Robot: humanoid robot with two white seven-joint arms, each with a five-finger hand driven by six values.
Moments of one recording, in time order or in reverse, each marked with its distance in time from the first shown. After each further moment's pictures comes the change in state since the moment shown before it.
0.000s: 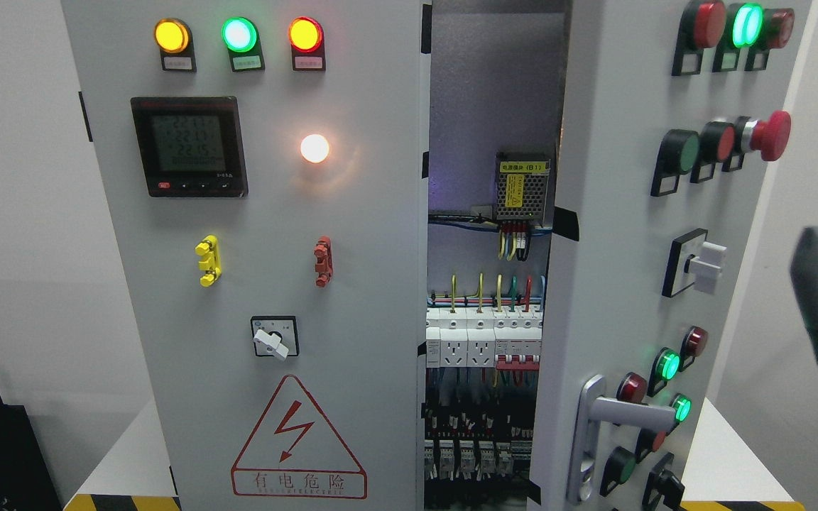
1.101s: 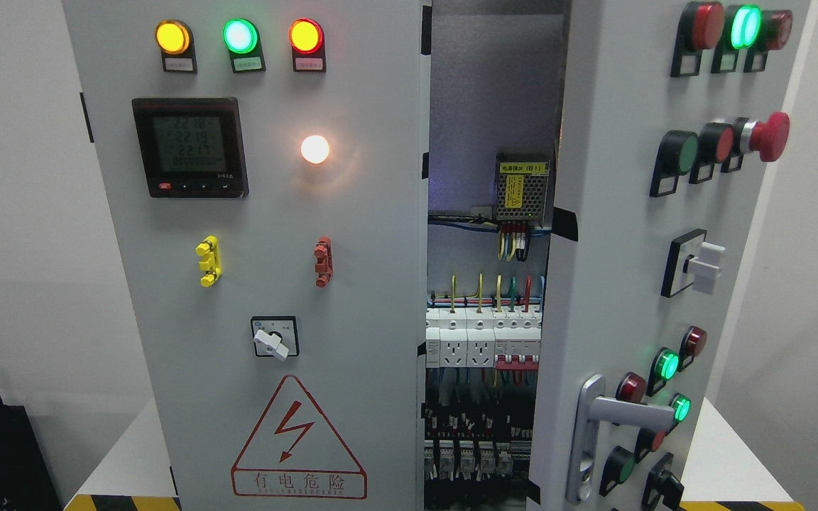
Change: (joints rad) left arm 0.000 0.000 0.000 0.000 0.000 0.000 0.000; right arm 0.750 0.392 -0.410 0.413 -0.252 -0.211 0.143
